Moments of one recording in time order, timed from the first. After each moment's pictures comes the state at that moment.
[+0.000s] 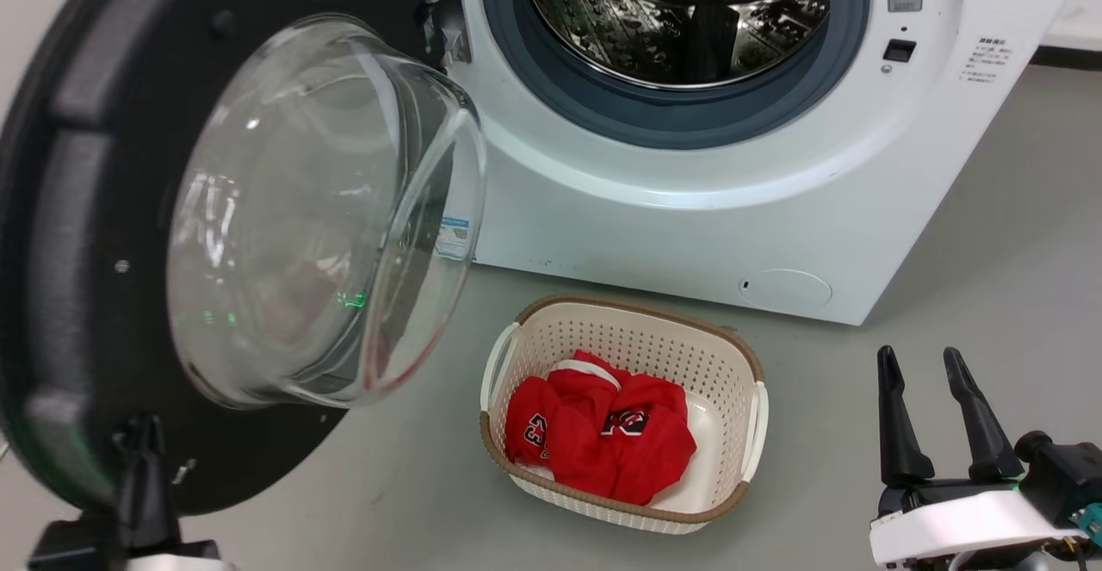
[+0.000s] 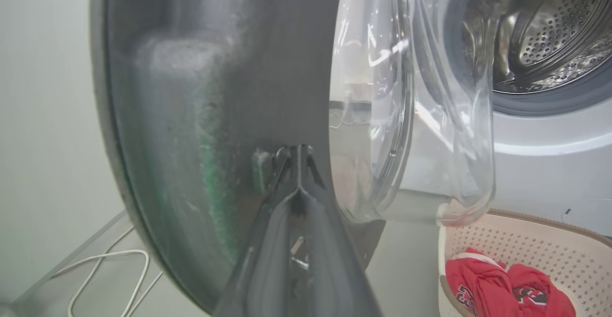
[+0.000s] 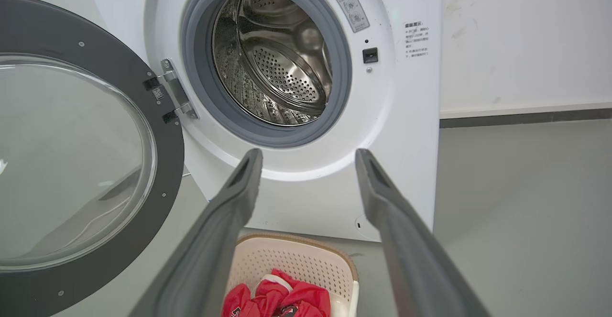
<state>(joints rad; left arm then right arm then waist) 0.16 0.25 0.08 0.00 -0.18 0.11 -0.26 0.03 -0.05 -0.03 0.08 0.25 0.13 -0.26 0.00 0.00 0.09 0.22</state>
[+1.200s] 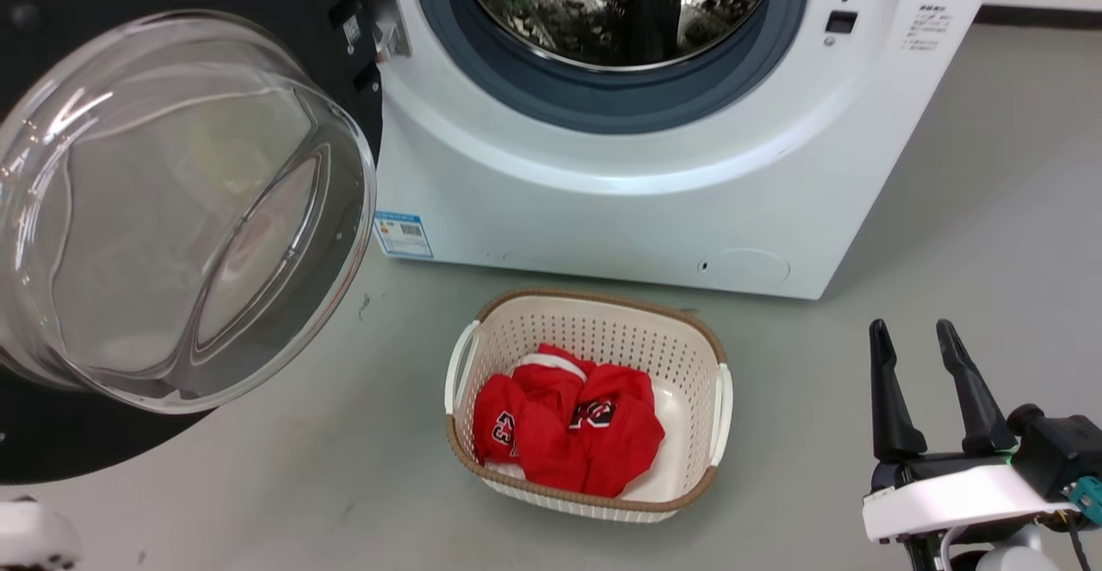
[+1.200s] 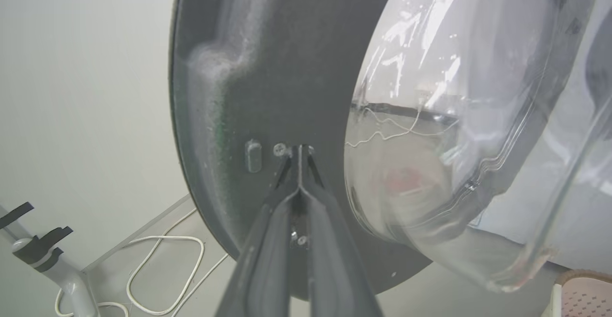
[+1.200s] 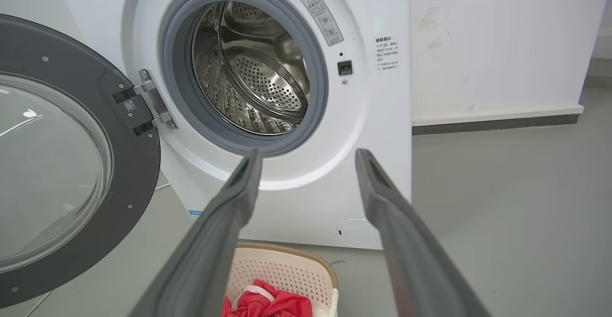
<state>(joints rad) -0.08 0.32 0.44 0.32 -0.17 0.01 -0.26 -0.03 -0.05 -0.02 0.10 0.23 0.13 -0.26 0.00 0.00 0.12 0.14</state>
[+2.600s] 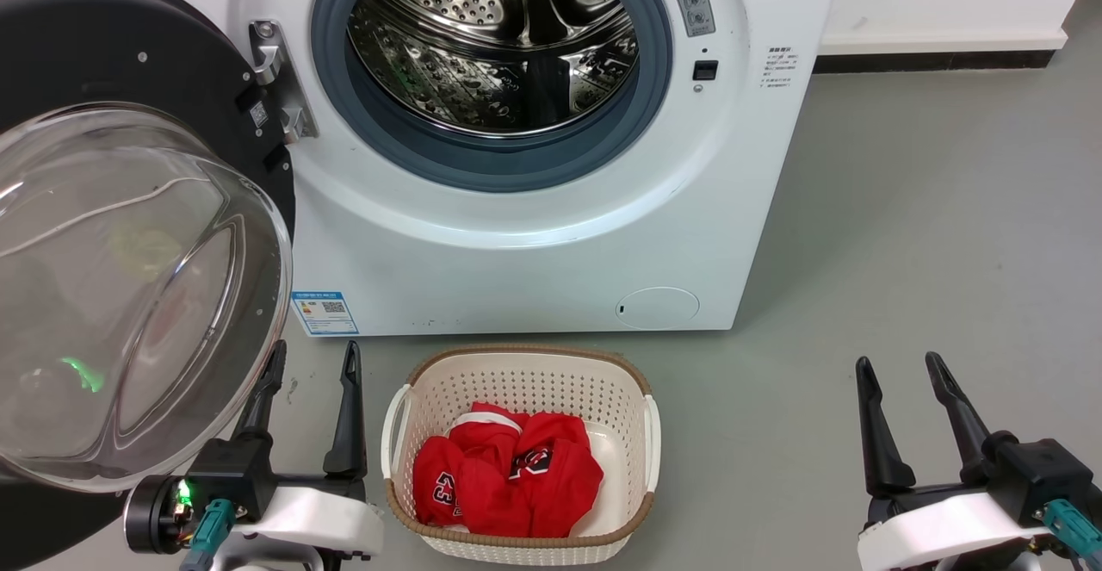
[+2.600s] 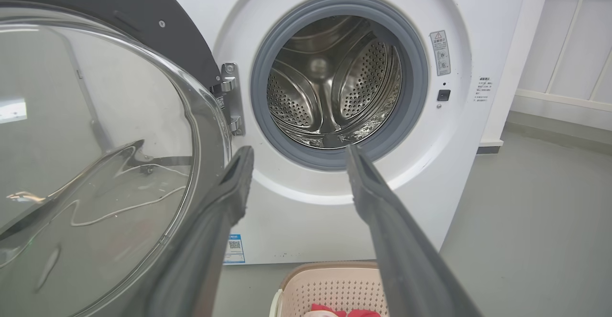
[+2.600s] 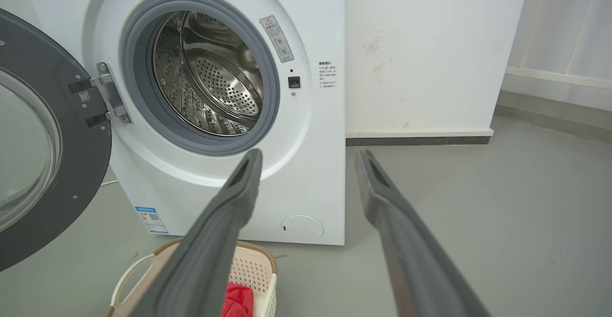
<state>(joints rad) -0.03 0.05 0.03 0.09 -0.06 -0.08 -0.26 0.04 -0.05 -0.02 0.06 0.11 0.13 -0.22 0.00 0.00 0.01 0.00</state>
